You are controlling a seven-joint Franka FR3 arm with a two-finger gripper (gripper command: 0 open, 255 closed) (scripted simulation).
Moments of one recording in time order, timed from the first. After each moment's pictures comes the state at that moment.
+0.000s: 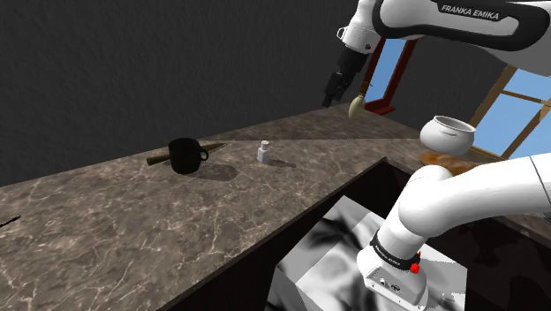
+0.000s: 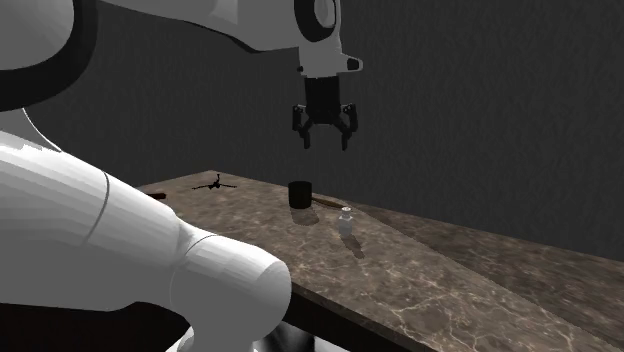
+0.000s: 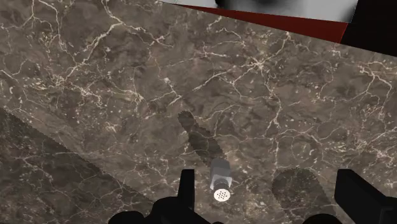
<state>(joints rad) 0.02 -0.78 -0.07 -2.32 -0.04 1.70 -0.14</state>
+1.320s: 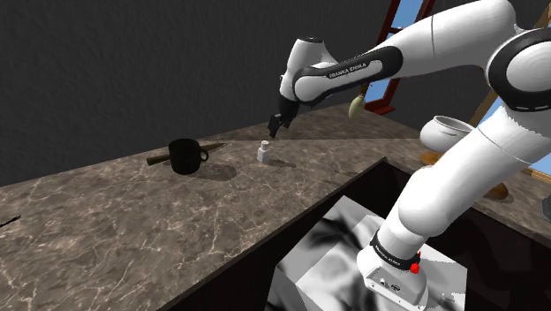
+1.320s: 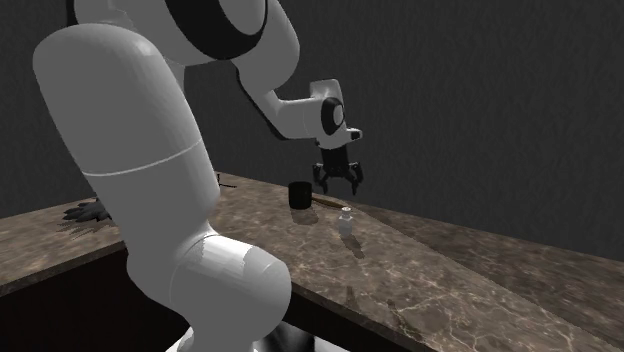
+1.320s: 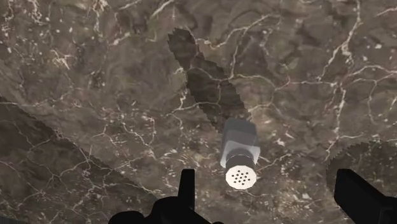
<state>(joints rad) 0.02 -0.27 0.01 -2.38 -0.11 2.32 -0.02</state>
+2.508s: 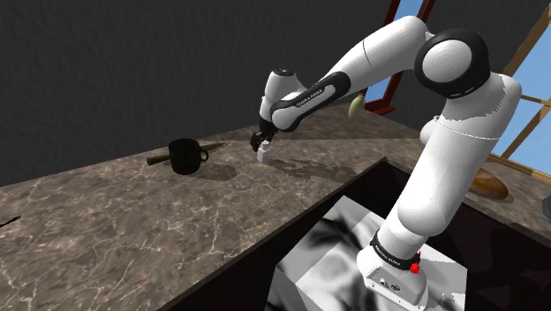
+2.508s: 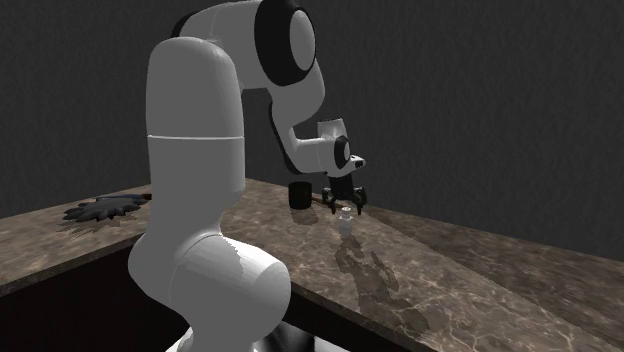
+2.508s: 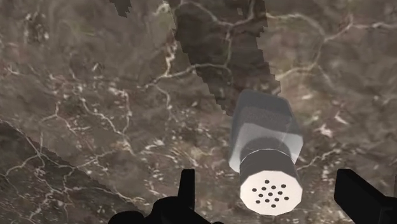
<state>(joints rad) 0.00 0.08 0.02 -2.27 -0.22 2.58 0.08</state>
